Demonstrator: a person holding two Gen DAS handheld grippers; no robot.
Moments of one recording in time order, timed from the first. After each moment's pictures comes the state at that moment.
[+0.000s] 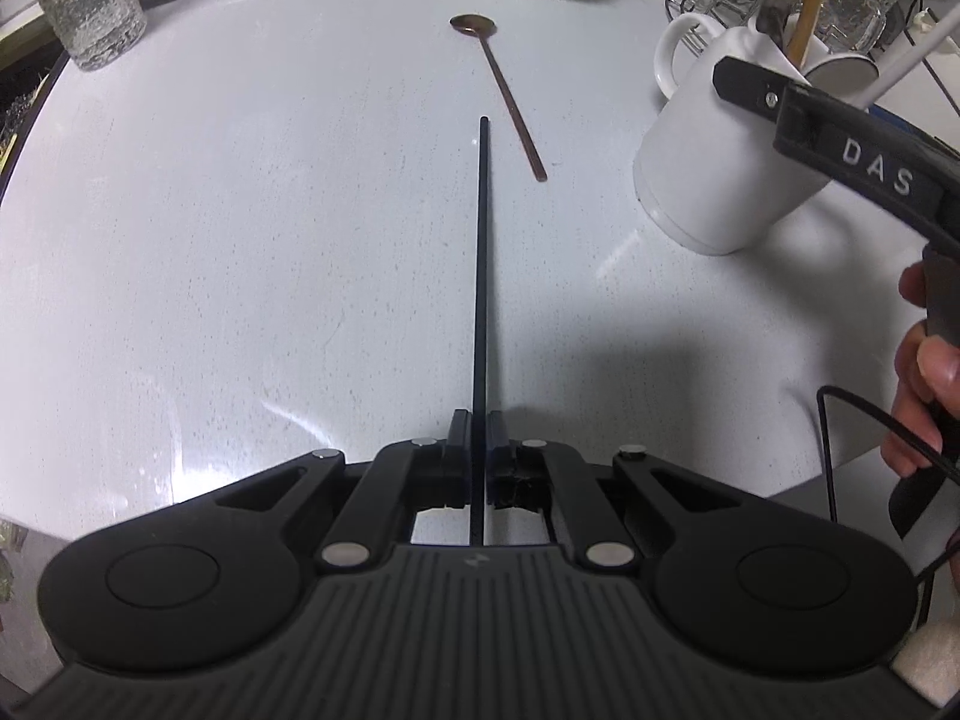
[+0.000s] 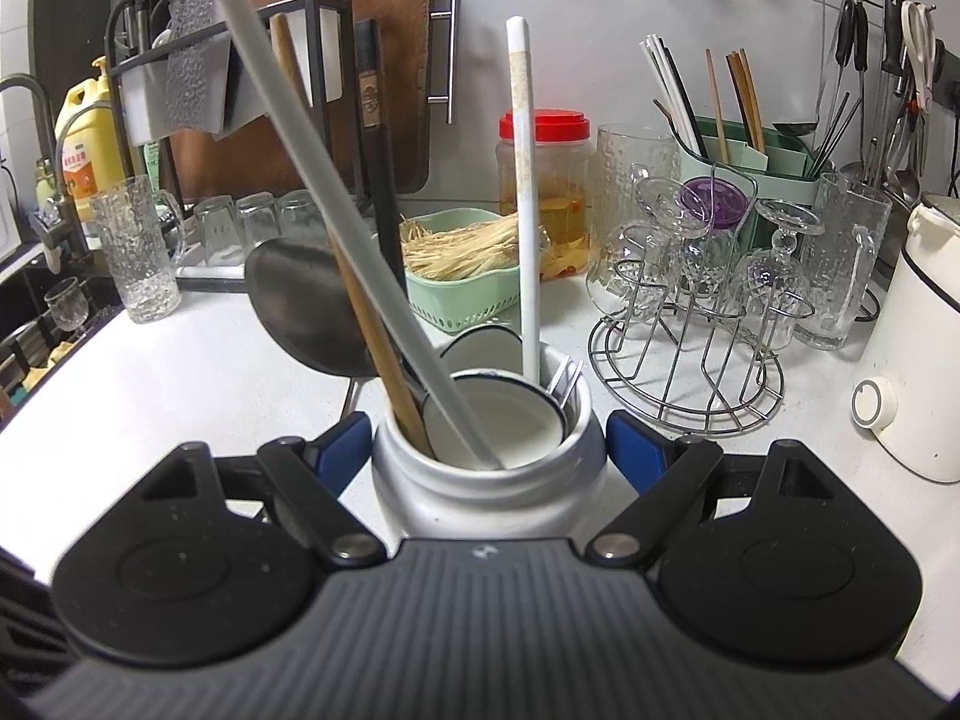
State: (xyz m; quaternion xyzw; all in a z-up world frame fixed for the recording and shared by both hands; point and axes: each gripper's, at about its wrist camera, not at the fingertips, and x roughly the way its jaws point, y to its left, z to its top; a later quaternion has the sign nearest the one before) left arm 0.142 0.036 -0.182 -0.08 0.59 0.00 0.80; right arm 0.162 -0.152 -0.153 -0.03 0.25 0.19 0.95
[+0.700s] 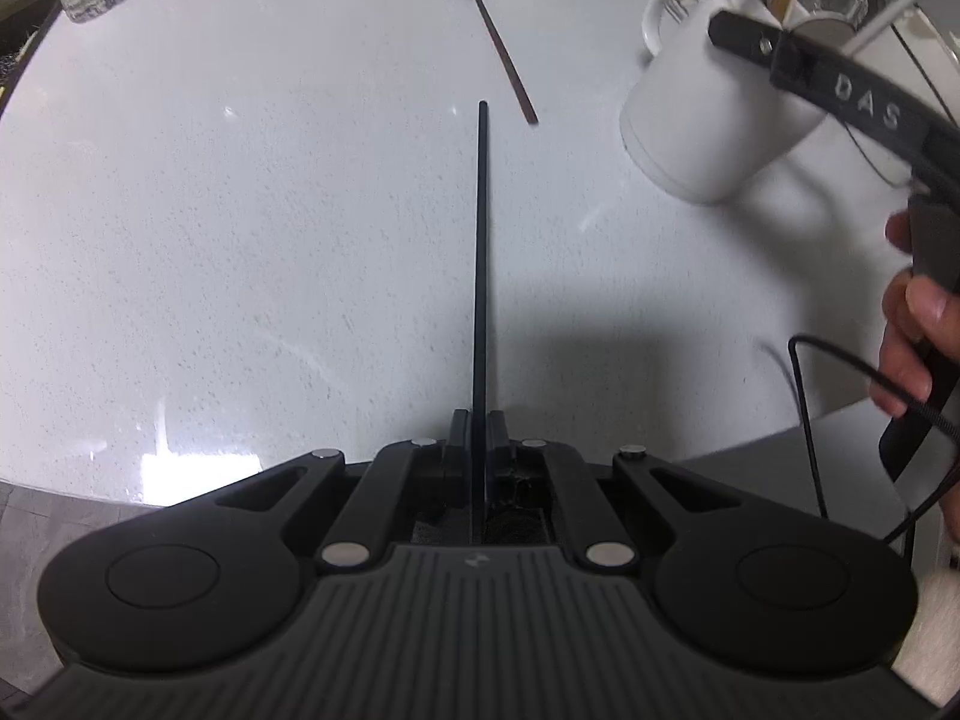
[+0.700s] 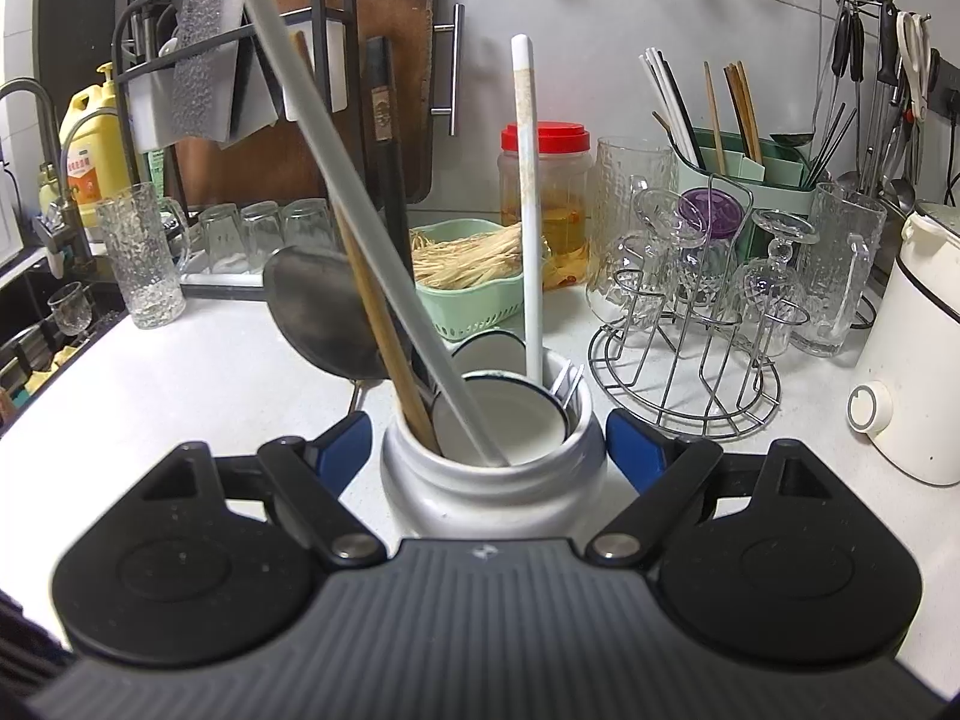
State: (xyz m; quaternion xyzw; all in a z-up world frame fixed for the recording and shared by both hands) left arm 0.119 0.044 -0.188 -0.10 0.61 -0.02 0.78; right arm 0.153 -0.149 -0.150 -0.04 0.24 0.19 0.95
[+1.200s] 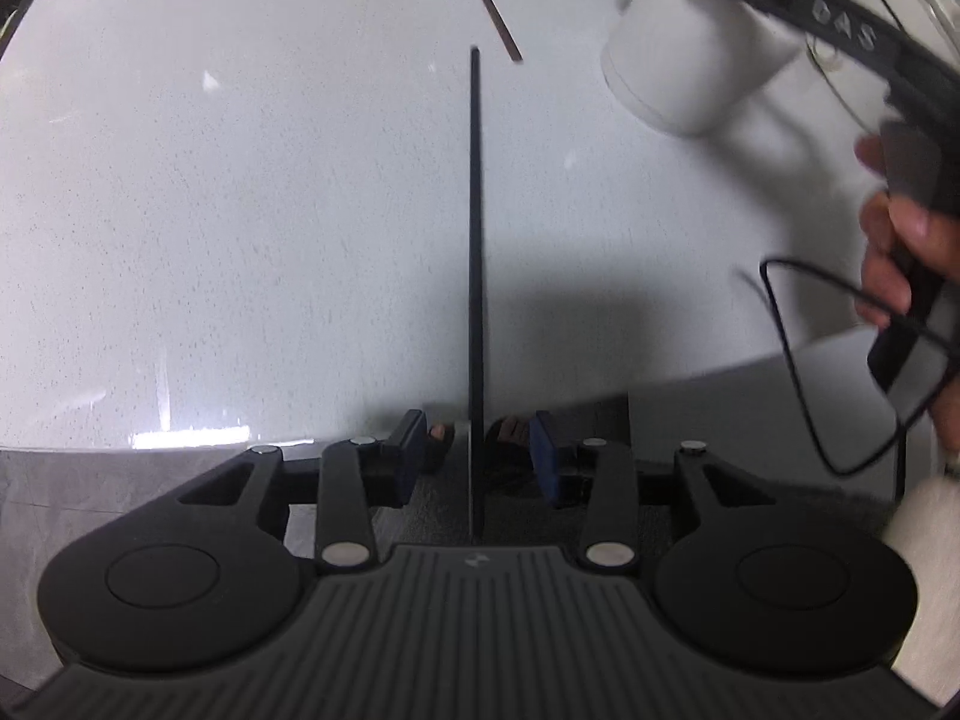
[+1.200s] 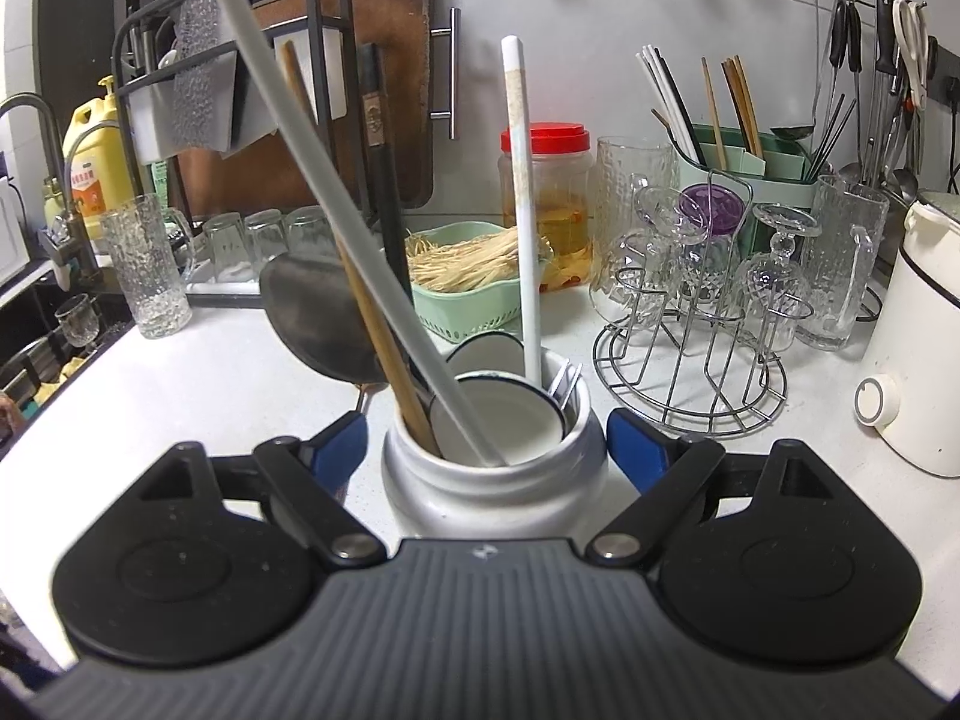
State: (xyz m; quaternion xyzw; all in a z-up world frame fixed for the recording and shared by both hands) left arm 0.097 0.048 -0.185 -0.09 0.65 -0.06 0.76; right arm 0.155 -0.154 -0.151 -0.02 0.24 0.20 0.95
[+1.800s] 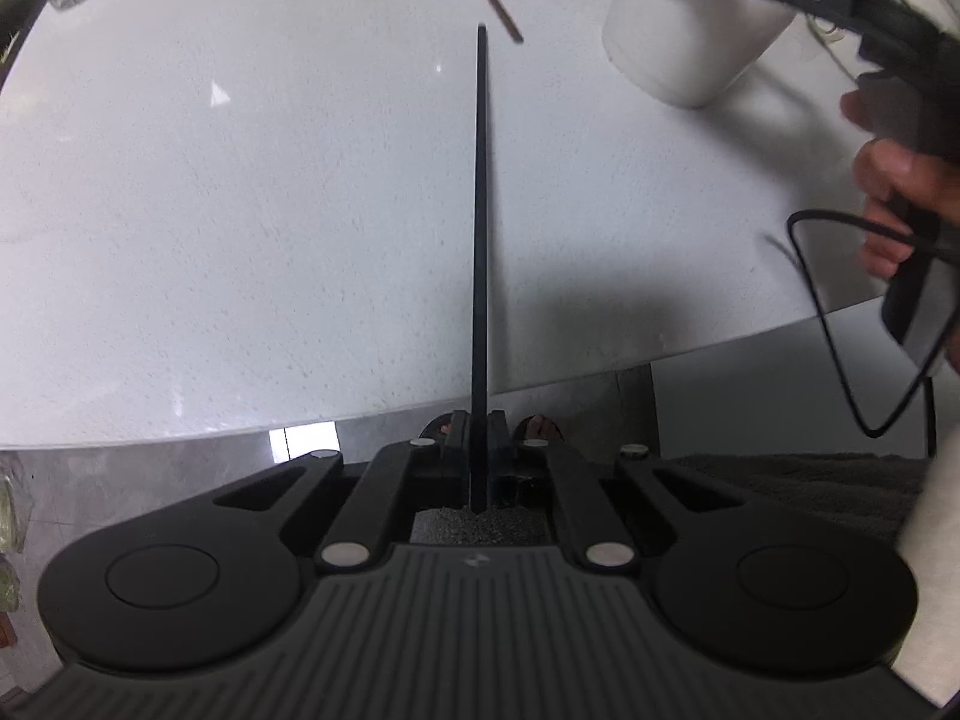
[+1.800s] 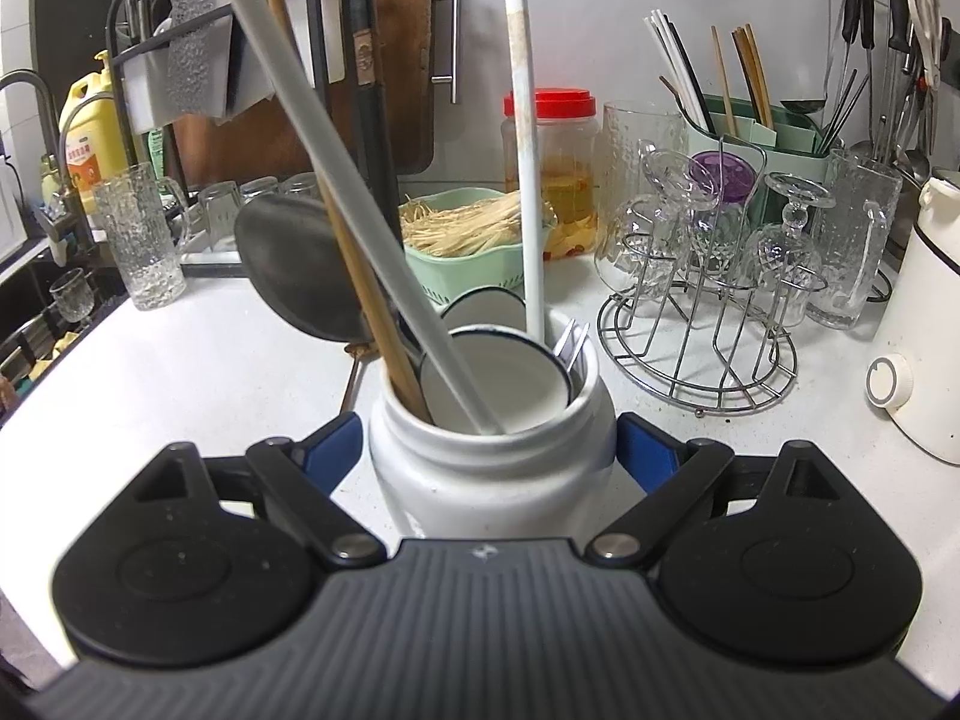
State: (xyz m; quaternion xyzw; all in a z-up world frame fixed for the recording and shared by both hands) left arm 0.086 0.046 -0.181 -0.06 0.64 -0.05 0.77; right arm 0.163 -0.149 -0.162 -0.03 0.27 0.20 0.94
